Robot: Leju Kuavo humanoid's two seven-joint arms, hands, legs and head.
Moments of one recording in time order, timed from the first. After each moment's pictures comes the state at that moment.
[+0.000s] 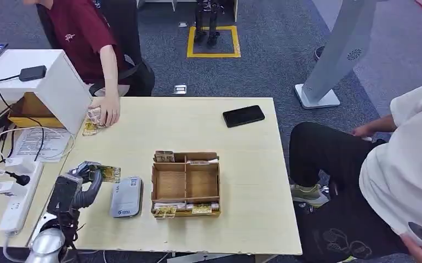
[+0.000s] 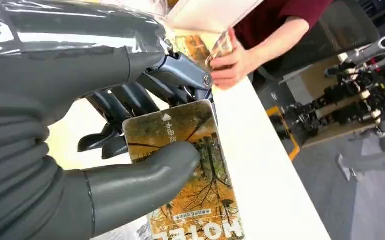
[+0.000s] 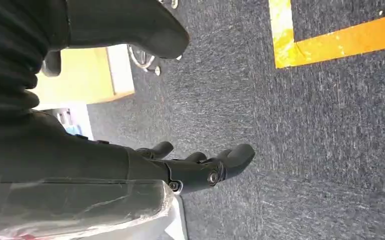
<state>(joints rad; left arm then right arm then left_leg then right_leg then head) 0.00 0.19 0.04 -1.44 -0.16 -0.01 -0.35 -0.05 0.07 -1.15 -0.22 1.26 -0.22 -0.09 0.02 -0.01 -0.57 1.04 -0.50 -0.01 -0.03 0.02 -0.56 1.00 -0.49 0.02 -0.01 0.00</state>
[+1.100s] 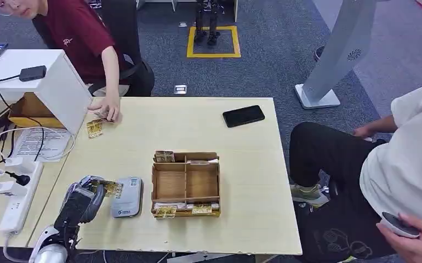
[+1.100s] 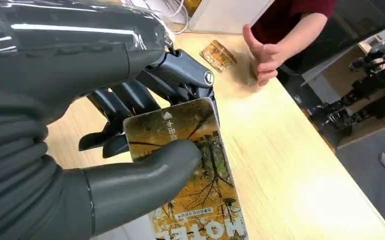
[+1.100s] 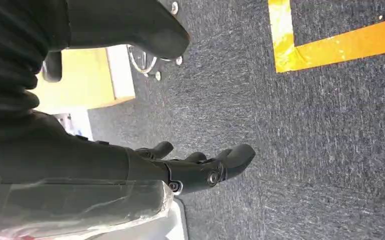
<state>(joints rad) 0.08 0.18 0.04 -1.48 -0.33 0.04 -0.34 -0.05 0.08 -1.18 -0.22 1.26 -0.22 -0.09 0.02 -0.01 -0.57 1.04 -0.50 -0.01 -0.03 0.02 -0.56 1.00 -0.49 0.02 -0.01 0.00</state>
